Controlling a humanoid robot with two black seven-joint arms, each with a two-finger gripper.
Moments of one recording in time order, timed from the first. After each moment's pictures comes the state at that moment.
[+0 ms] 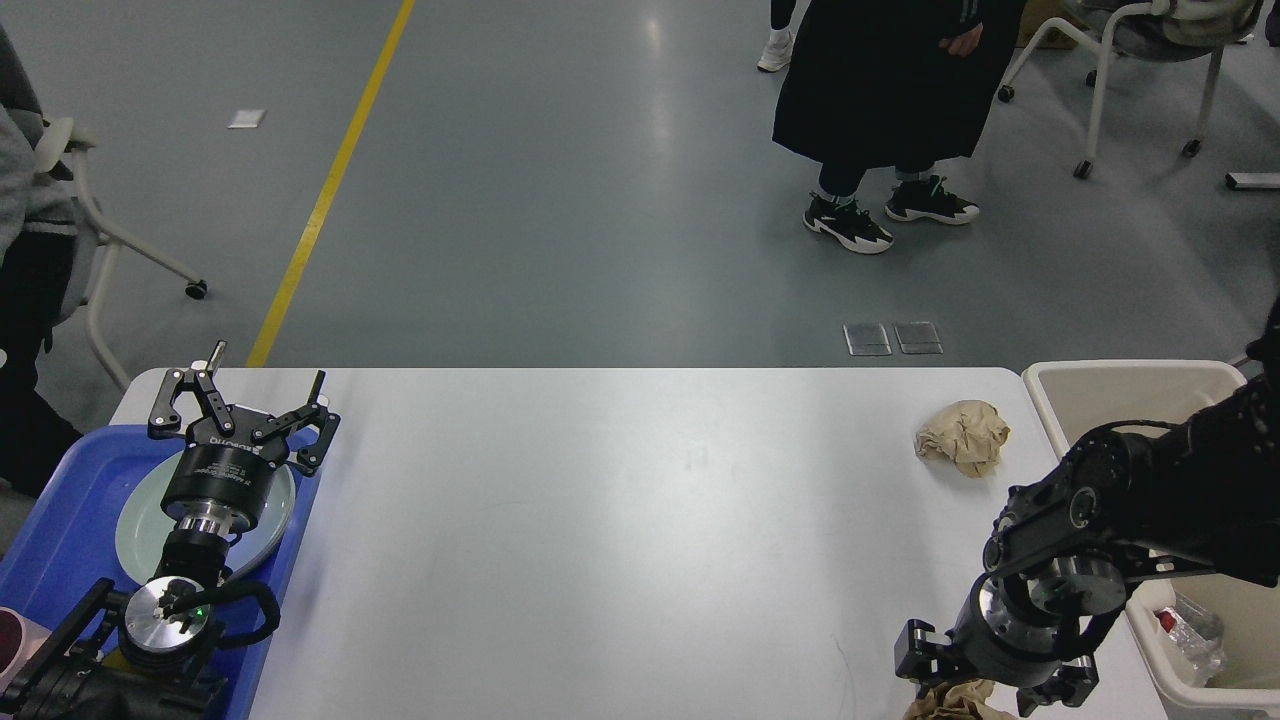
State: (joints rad) left arm -0.27 0.17 -1.43 -0.79 0.05 -0.55 -0.11; right arm 1.54 -0.24 -1.19 1.53 0.00 0.17 -0.27
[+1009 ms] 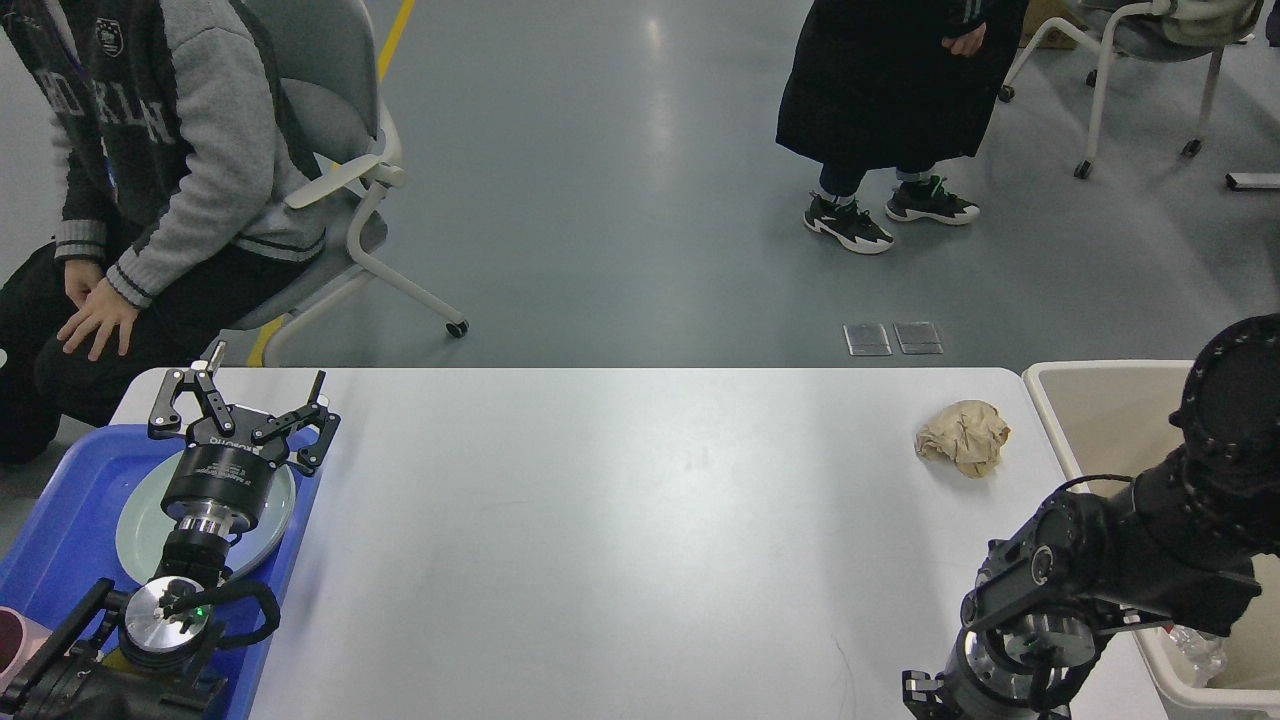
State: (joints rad) left arm -0.27 0.17 -1.43 -0.79 0.05 -0.55 -0.11; right arm 1.38 -0.17 -1.19 1.43 0.01 0.11 -0.28
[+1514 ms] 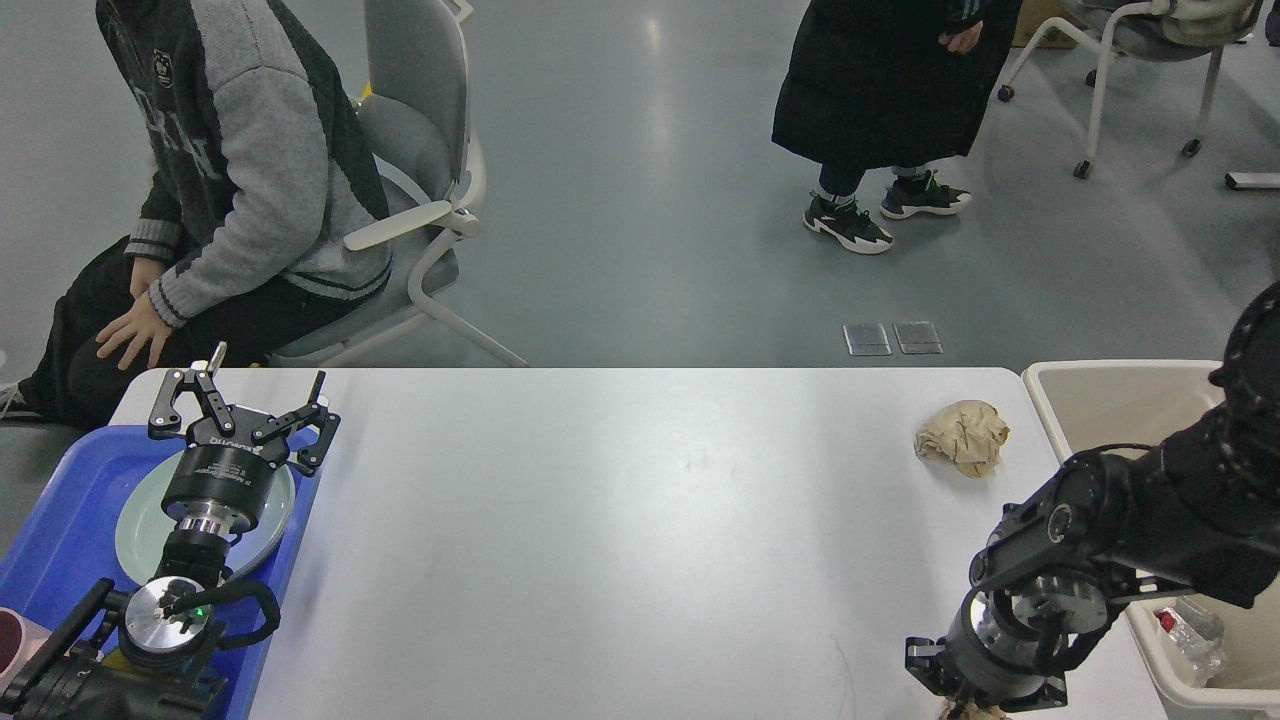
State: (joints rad) left arm -0.27 0.17 -1.43 -0.79 0.05 -0.55 -0.11; right arm 1.52 -0.22 -1.19 1.51 0.08 0.12 -0.27
